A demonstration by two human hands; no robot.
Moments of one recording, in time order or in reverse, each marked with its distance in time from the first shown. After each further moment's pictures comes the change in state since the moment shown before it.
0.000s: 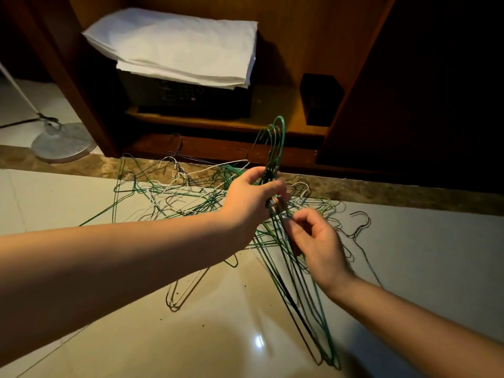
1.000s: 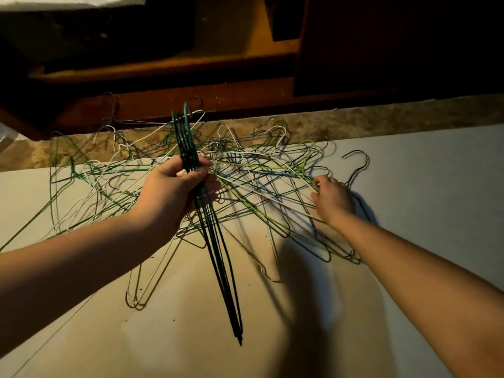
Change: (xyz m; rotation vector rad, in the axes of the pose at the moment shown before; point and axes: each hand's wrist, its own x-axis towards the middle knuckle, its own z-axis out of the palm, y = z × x) left_hand 0.065 -0.064 -0.010 0.388 0.232 -0.126; right_hand 0.087 0.236 -0.125 -1.014 0.051 0.460
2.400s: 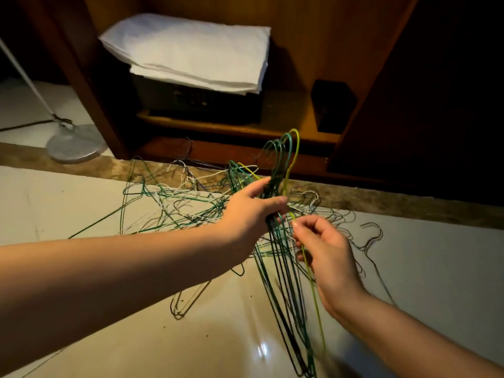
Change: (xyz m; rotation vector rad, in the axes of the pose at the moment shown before) left_hand -0.066 0.046 -0.040 -0.395 -0.203 0.053; right_hand -0.199 -0.194 -0.119 1.185 -0.051 -0.205
